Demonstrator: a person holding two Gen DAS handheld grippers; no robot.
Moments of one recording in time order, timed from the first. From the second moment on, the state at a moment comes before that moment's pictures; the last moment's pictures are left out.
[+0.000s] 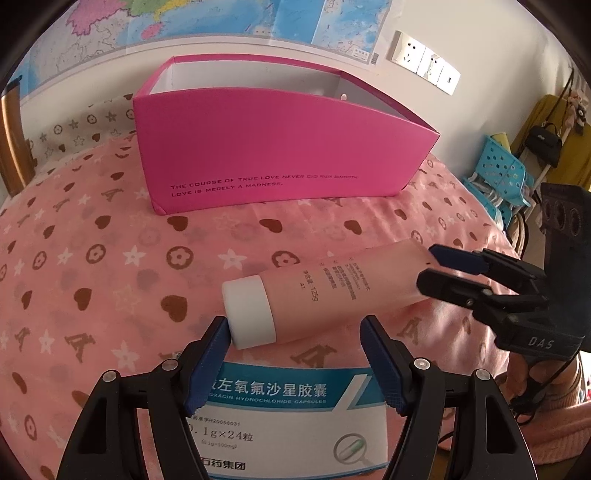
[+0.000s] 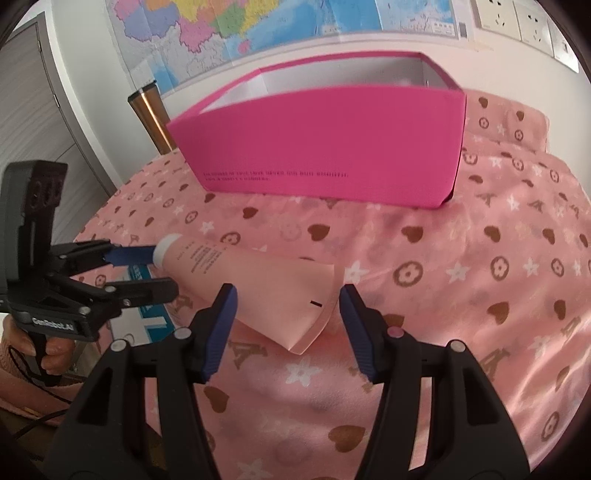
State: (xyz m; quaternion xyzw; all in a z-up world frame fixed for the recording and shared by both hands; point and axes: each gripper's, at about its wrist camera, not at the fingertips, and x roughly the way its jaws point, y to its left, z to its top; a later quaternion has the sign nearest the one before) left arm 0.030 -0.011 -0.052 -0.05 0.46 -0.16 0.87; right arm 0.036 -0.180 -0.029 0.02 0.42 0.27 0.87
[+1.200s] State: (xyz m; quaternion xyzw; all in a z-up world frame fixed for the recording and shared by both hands) left arm 0.067 -0.046 0.029 -0.01 0.35 -0.20 0.91; right arm 0.073 -0.229 0.037 0.04 0.34 0.25 0.90
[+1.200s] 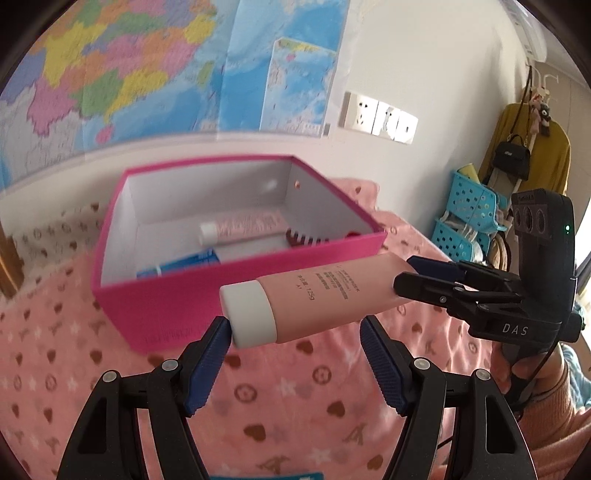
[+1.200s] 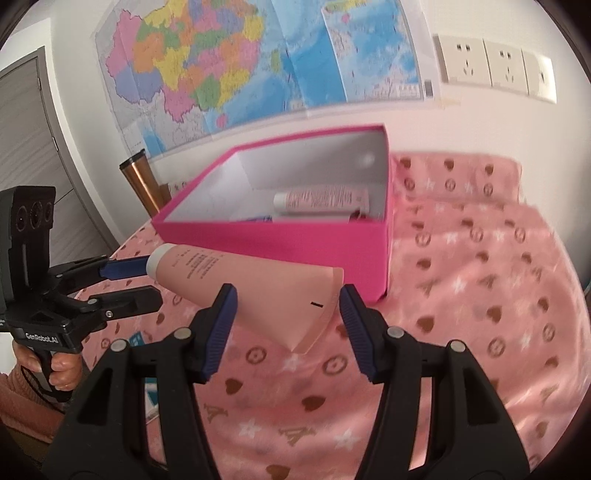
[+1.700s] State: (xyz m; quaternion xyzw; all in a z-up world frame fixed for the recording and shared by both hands) left arm 0.117 -0.042 0.047 -0.04 0.34 -0.20 0.92; right arm 0.120 -0.227 0.066 0.02 0.31 0.24 0.92
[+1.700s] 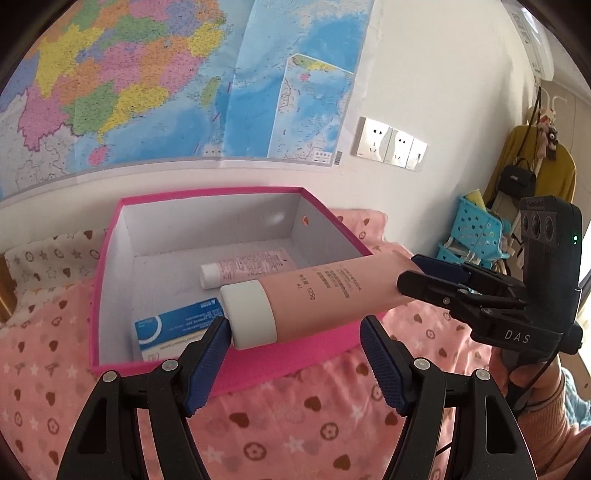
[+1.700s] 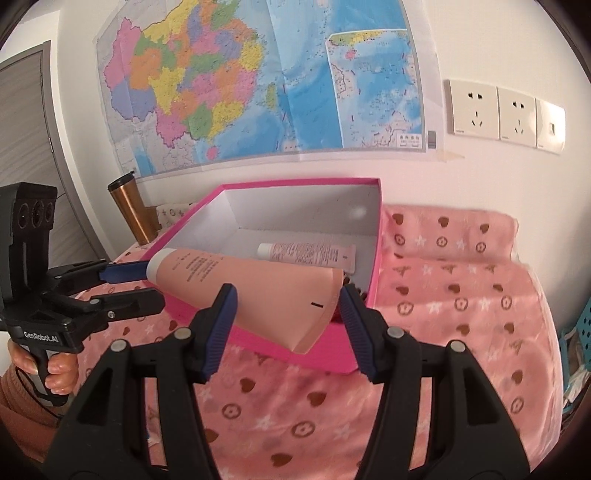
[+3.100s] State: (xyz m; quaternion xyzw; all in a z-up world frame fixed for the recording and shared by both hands) left arm 0.190 -0.034 0.005 -0.06 0.40 -0.20 0.89; right arm 0.172 -0.220 0.044 -0.04 0.34 0.20 0.92
